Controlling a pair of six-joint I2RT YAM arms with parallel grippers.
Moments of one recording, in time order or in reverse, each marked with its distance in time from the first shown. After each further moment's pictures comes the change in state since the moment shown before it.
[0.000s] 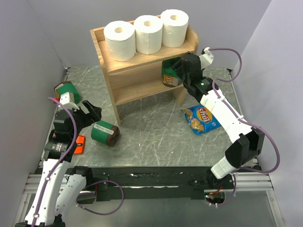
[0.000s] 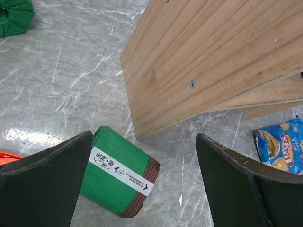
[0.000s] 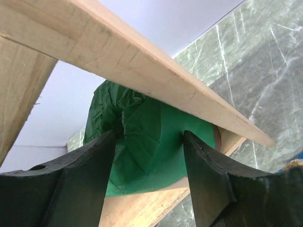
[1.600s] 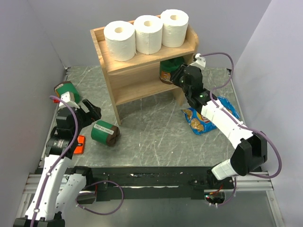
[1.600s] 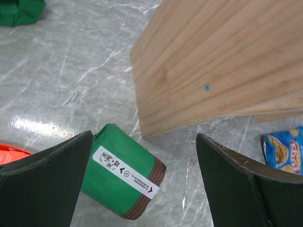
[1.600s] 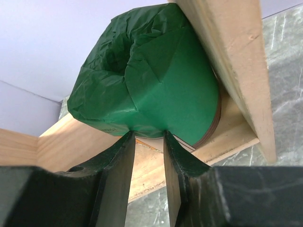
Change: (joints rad) left arm 0.000 0.041 0.000 -0.006 -0.039 -0.021; right arm 0.000 -0.107 -0.294 0.326 -0.205 -0.258
